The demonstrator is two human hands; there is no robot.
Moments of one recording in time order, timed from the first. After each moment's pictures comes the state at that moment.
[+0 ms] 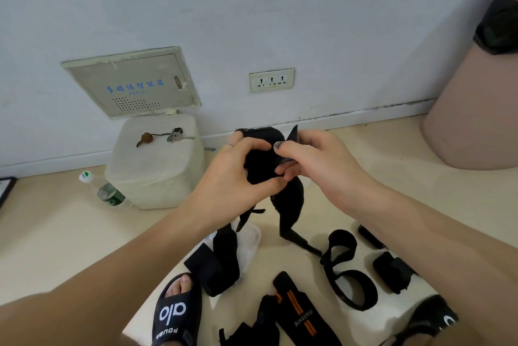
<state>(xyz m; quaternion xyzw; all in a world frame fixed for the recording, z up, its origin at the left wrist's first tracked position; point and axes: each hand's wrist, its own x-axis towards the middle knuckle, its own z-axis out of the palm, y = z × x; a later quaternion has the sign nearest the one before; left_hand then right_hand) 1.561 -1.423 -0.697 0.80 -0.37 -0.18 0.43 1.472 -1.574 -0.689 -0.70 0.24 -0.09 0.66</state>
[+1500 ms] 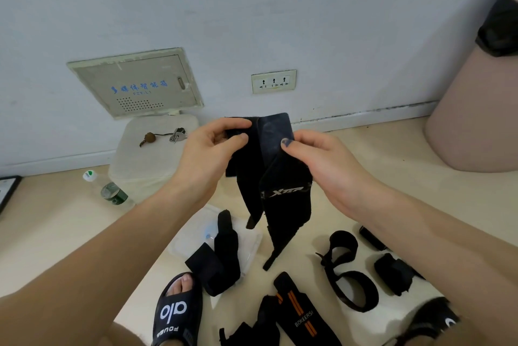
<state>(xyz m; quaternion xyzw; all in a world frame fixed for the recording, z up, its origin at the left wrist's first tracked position) 1.594 -1.425 -0.698 0.72 -0.18 -0.20 0.64 1.465 -1.576 -0.692 -0.69 0.23 -0.09 0.68</state>
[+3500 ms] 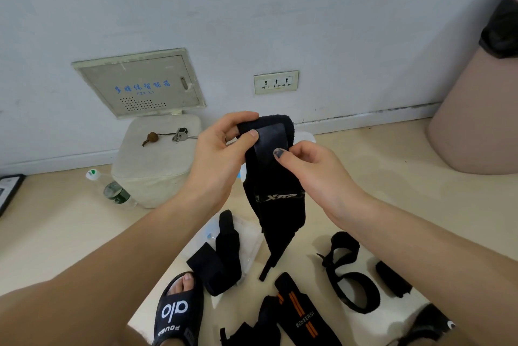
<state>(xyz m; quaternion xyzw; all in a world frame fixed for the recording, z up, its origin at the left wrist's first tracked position) 1.574 -1.435 -0.694 0.66 -0.18 -0.20 0.70 1.467 -1.560 -0.706 -0.71 0.29 -0.09 0.64</state>
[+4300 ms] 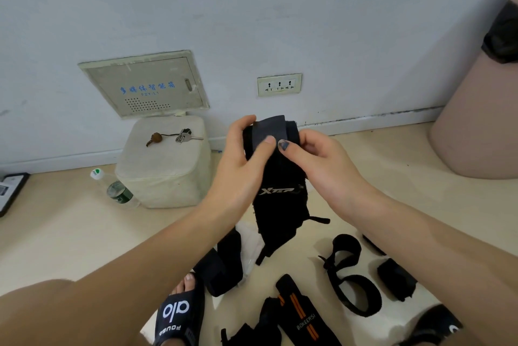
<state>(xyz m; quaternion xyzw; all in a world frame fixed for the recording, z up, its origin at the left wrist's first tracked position) 1.547 -1.436 -0.696 0.71 -0.19 -0.19 0.66 1.466 -1.563 -0.694 -0.69 0.21 -0.13 0.68</state>
